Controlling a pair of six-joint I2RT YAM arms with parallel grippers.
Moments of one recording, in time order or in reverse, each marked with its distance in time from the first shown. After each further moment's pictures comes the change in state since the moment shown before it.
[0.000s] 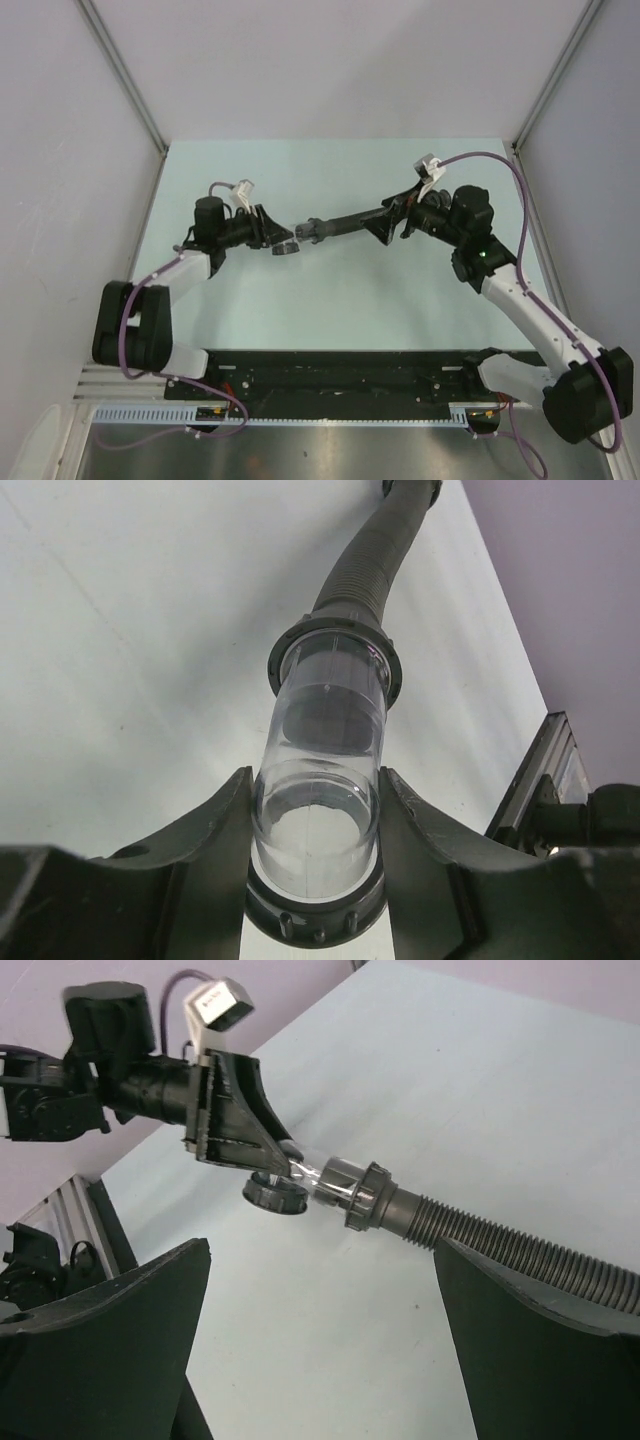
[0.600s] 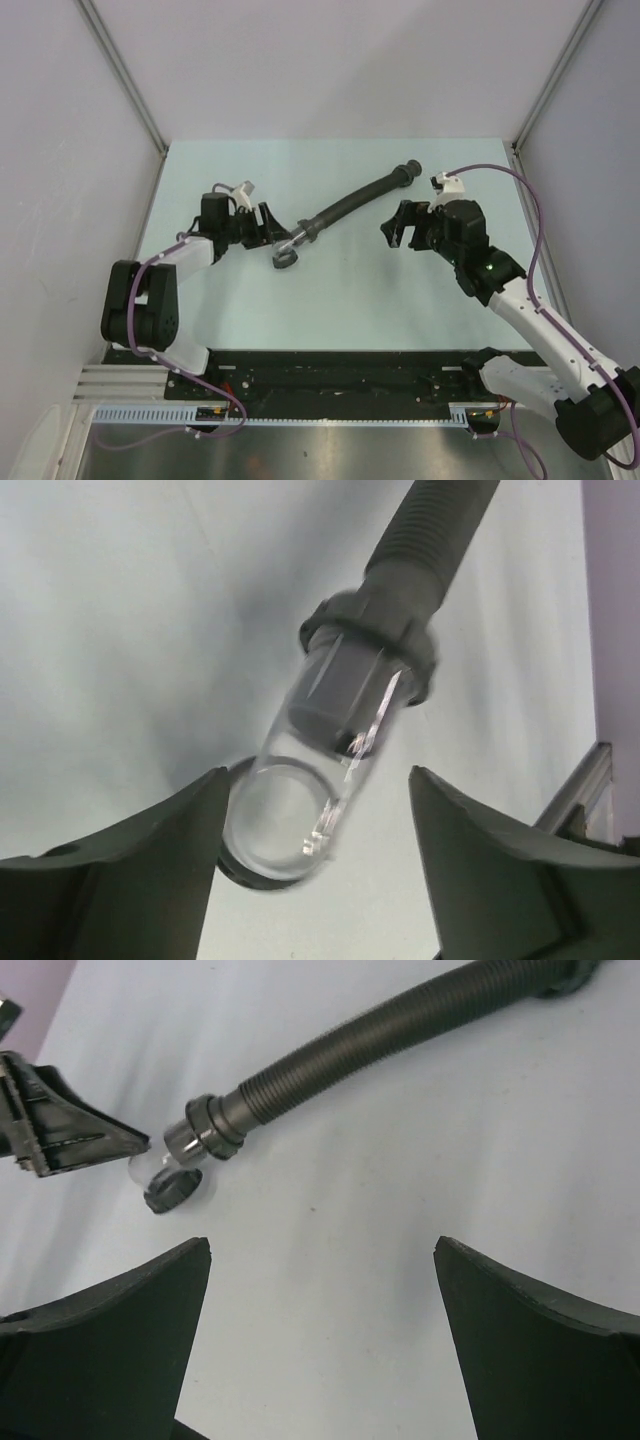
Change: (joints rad) left arm 0.015 0.192 0.129 -0.194 -0.106 0.013; right arm 0.109 -0.136 0.009 -0.415 0.599 0.104
